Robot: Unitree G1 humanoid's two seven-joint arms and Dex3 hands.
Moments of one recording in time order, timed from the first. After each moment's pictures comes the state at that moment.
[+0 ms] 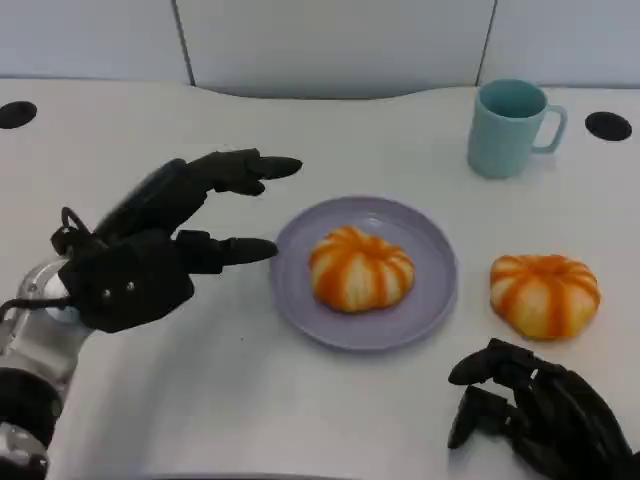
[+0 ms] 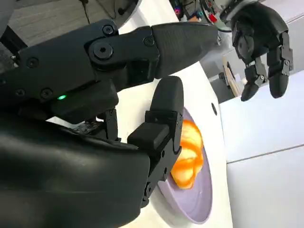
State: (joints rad) left arm -0.66 0.29 -0.16 0.90 0.18 -0.77 -0.26; right arm -0.07 -0.04 -0.08 0.55 0.37 -0.18 0.74
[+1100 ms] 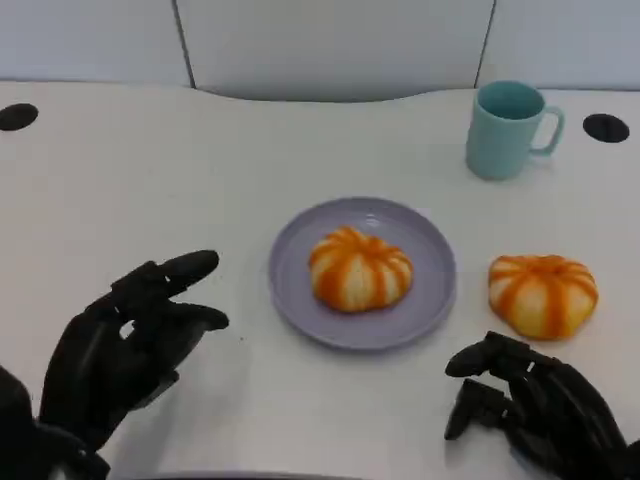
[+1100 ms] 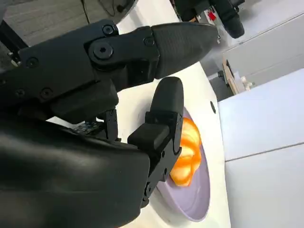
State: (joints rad) left arm -0.01 0.11 0.09 0.22 -0.41 -0.24 -0.45; right arm -0.11 -0.03 -0.08 0.62 0.36 -0.20 0.75
